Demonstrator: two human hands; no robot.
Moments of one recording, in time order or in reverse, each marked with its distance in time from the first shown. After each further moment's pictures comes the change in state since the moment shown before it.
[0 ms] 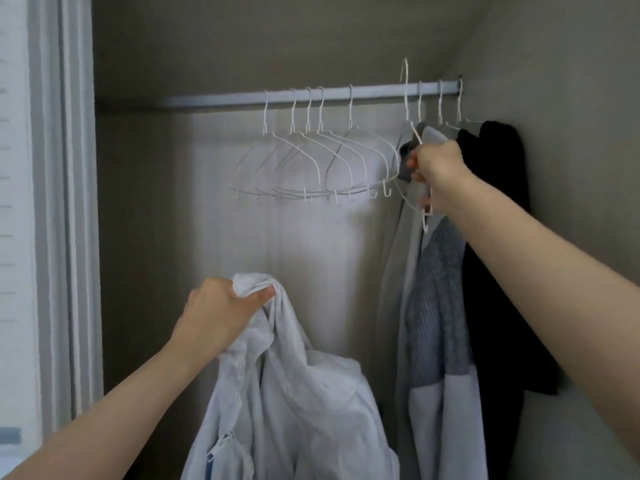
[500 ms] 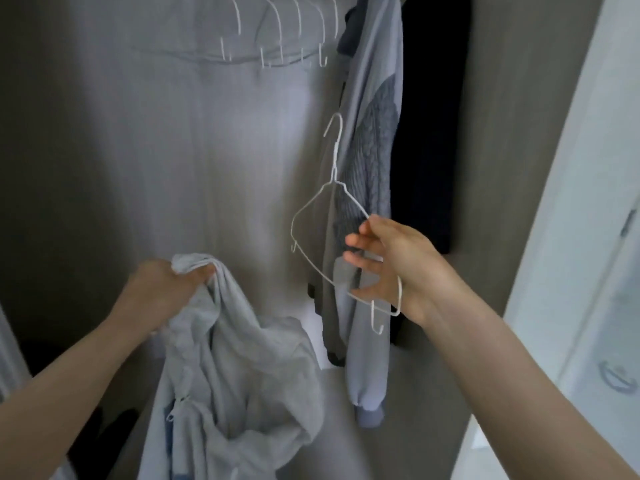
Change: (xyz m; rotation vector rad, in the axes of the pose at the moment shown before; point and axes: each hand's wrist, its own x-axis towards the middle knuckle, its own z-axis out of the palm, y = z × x) left_hand -0.068 -0.084 0.067 0.011 -0.236 -0.245; right_hand -0.209 0.117 -0.103 0.041 -0.272 0.579
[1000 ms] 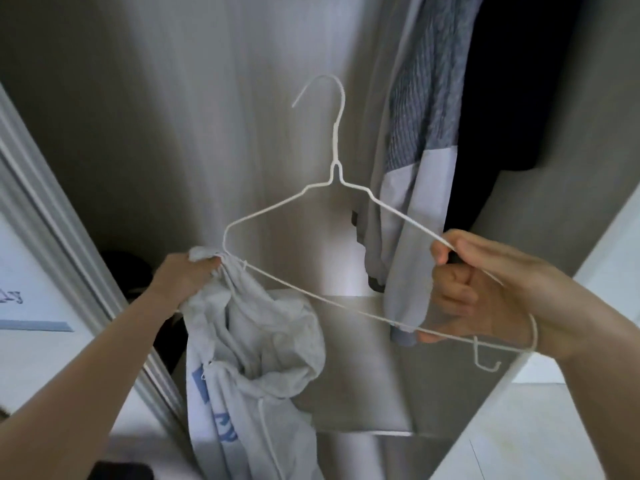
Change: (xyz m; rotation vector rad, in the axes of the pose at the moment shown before) left_hand -0.009 -0.122 0.018 -0.024 -0.039 -0.351; right_hand -0.042 0.073 -0.077 0.179 -0.622 0.286
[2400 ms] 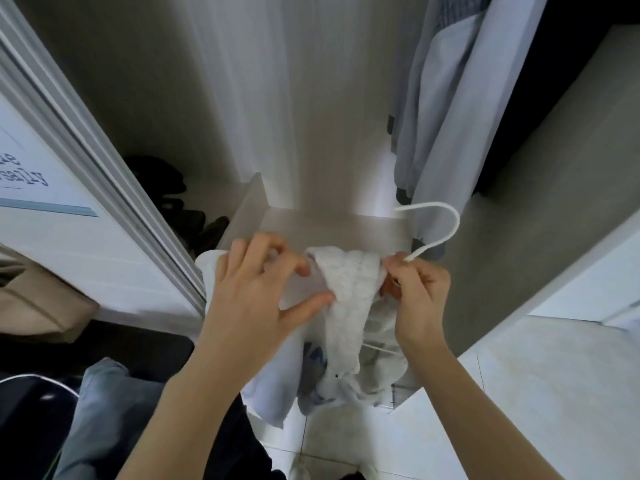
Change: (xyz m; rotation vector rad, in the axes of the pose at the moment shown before) left_hand -0.193 -0.051 0.059 0.518 0.074 0.839; right_hand 0.044 0.176 0.039 -0.115 0.587 -0.481
